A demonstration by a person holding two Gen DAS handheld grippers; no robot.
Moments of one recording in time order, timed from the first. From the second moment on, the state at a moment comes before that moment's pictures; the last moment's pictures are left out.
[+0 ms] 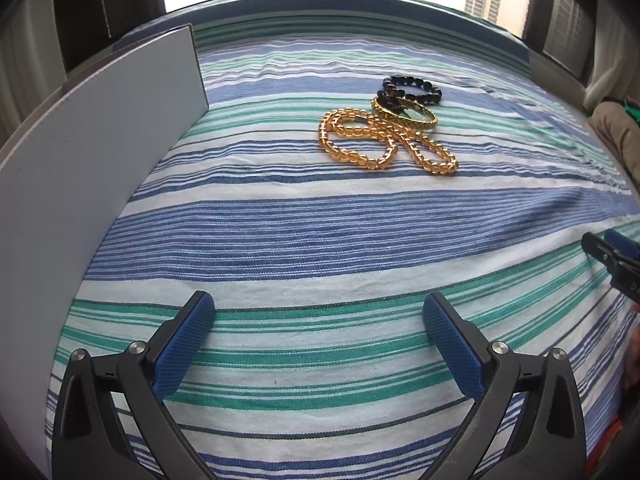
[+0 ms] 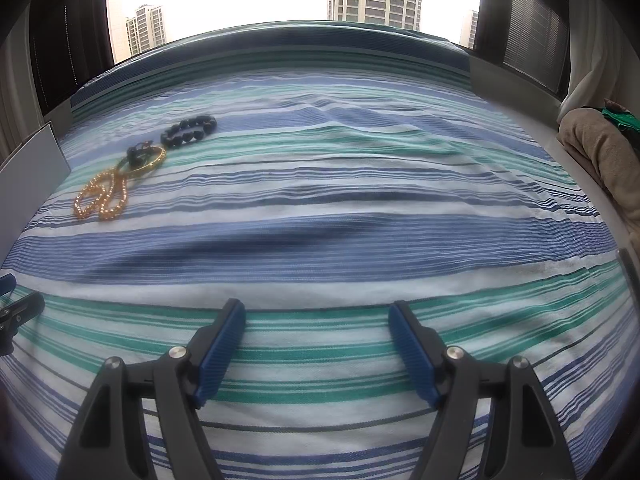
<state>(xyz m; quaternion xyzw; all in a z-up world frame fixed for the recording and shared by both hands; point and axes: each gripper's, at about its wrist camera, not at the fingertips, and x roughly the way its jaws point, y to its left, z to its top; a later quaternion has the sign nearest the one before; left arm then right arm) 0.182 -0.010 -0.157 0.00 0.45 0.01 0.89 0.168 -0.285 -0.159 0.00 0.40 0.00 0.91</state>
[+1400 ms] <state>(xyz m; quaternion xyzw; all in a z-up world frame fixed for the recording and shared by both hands) 0.174 0.011 -0.140 -0.04 0.52 -0.05 0.85 0.167 -0.285 -0.158 0.00 0.40 0.00 0.91</state>
